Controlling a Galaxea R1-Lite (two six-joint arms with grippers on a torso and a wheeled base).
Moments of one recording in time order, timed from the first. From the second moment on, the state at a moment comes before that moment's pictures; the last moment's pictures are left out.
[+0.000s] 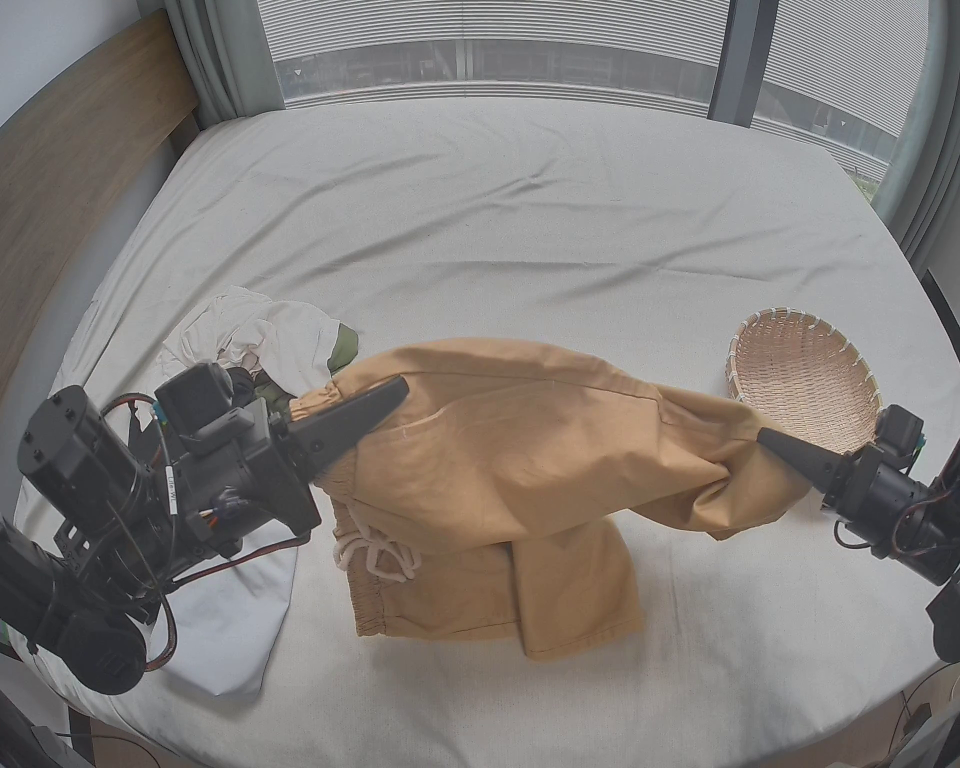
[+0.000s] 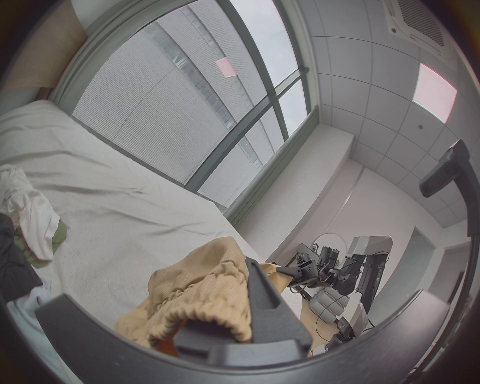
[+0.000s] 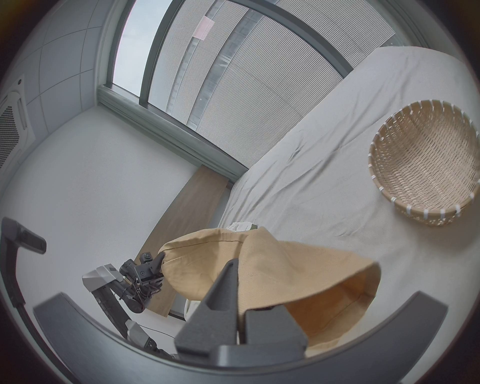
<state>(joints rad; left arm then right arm) -0.49 1.68 -0.42 -1.55 -0.51 -0.46 0.21 1.46 -0.23 -1.30 0.55 0.70</state>
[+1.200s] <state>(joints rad) -0.32 1.62 -0.39 -1.55 -0.52 -0.45 -0.07 1.28 -0.36 -1.18 0.68 0.72</state>
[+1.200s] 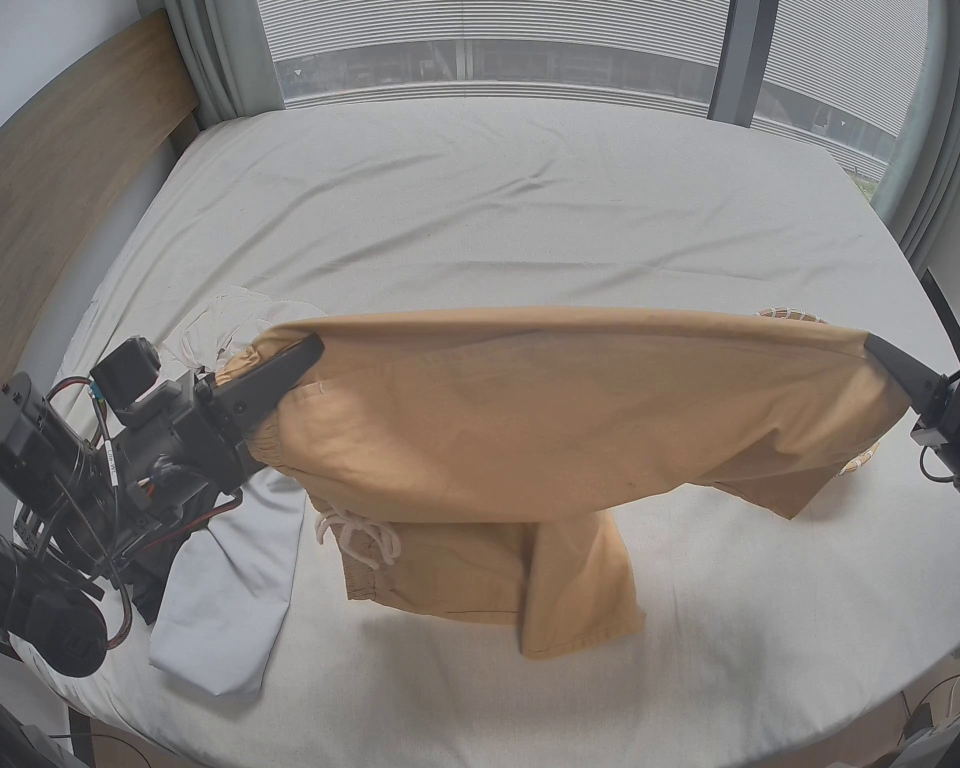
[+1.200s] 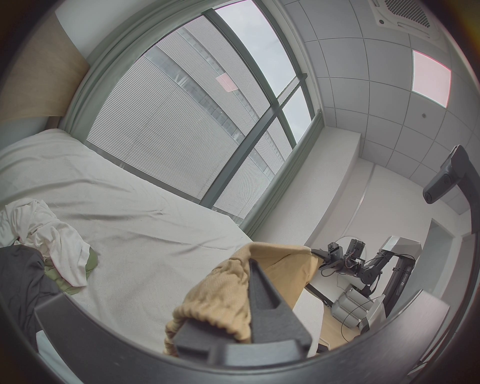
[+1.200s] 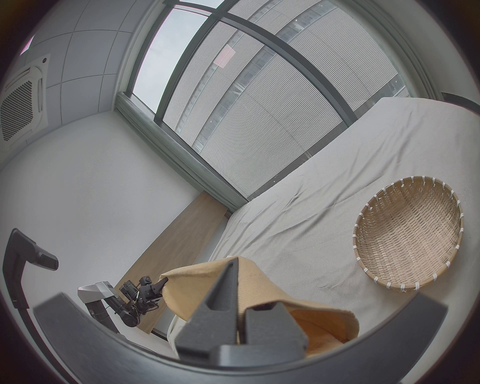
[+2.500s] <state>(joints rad) -0.22 1.98 -0.72 -1.55 -0.41 -0.58 -0.01 1.84 -0.77 -1.28 0.66 0.72</state>
